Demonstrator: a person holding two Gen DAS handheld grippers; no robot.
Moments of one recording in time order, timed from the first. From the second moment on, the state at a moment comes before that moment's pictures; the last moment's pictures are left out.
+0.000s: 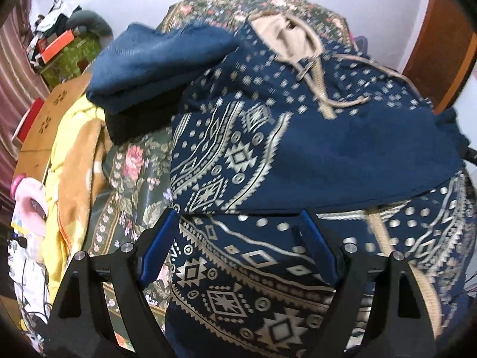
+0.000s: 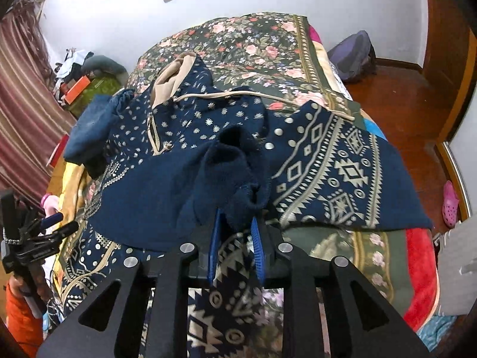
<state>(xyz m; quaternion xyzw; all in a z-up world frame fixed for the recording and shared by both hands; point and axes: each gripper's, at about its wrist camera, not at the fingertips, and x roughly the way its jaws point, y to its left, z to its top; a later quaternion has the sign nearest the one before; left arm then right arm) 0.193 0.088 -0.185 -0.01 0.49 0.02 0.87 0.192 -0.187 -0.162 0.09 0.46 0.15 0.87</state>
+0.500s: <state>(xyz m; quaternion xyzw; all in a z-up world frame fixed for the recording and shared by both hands) 0.231 0.042 -0.133 0.00 0.43 0.00 0.90 0.173 -0.275 -0.139 0.16 0.41 0.07 0.89</state>
